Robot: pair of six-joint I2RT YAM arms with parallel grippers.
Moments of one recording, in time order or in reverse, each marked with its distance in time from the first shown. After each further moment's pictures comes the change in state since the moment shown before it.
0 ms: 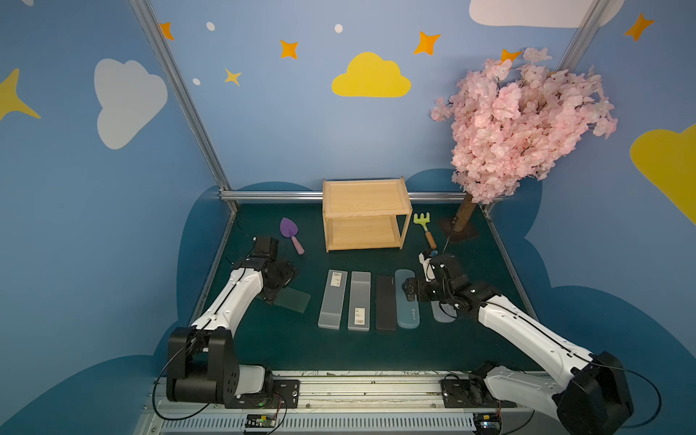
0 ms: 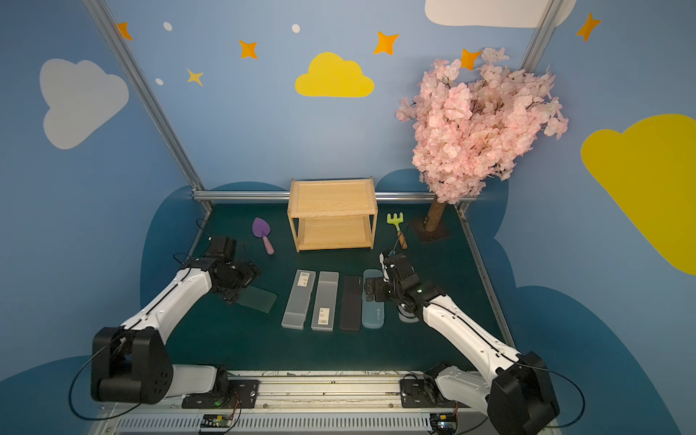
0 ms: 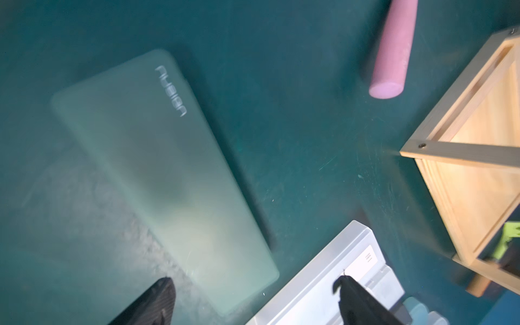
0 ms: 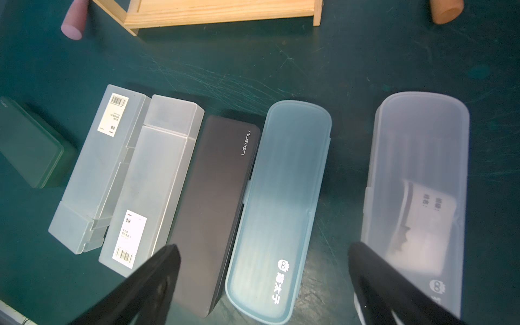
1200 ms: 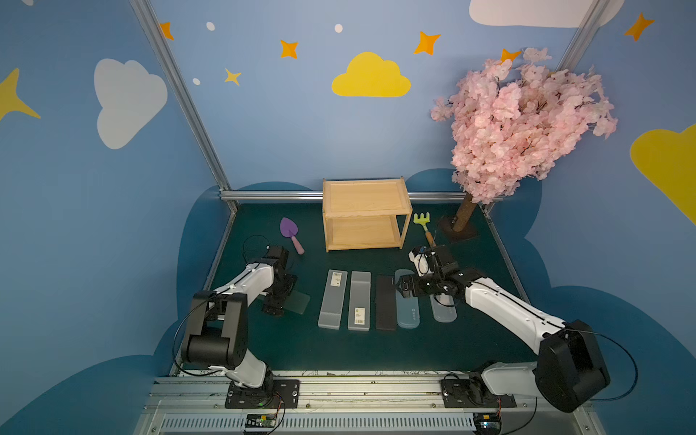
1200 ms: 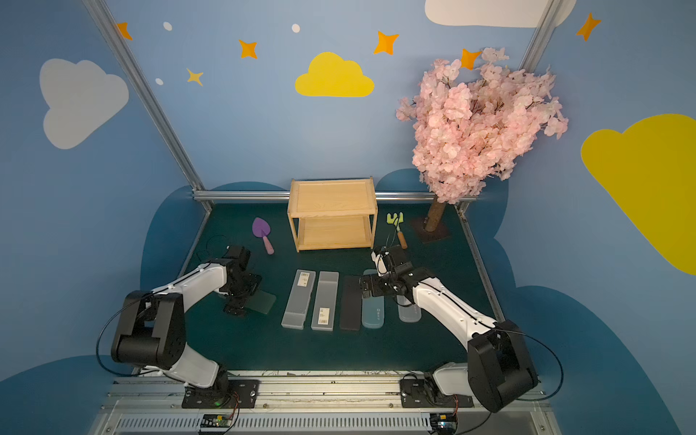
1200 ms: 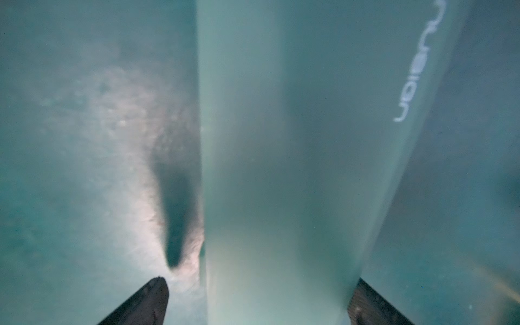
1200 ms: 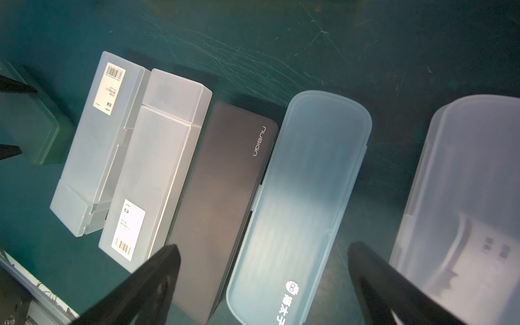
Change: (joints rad) left arm -0.018 0.278 -0.004 0.009 -0.100 -0.409; right arm -0.065 0.179 0.090 -0.015 -0.168 -0.114
